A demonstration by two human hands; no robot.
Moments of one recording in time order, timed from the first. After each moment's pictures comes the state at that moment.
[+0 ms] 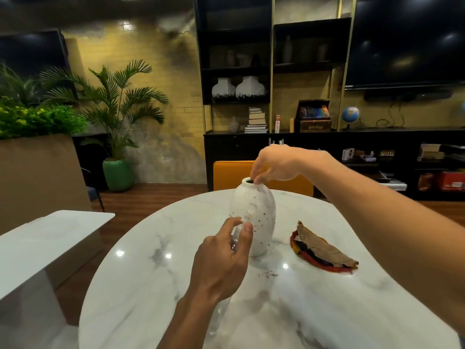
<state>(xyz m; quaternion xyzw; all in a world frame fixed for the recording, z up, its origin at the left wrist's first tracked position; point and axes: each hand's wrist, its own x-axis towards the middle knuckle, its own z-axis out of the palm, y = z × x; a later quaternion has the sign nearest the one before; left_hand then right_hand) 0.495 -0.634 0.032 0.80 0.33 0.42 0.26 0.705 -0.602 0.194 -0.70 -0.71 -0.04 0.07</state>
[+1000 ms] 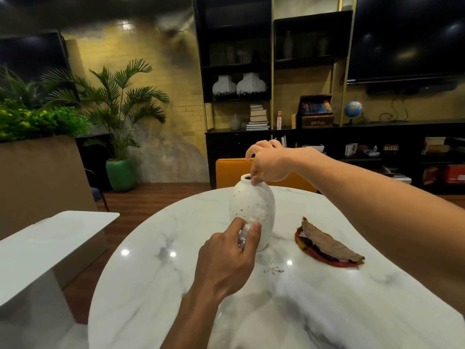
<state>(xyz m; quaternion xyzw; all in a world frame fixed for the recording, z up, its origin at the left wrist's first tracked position) 0.491 -0.634 0.036 0.84 0.35 0.37 0.18 0.701 -0.569 0.182 -0.68 -0.72 -0.14 -0.01</state>
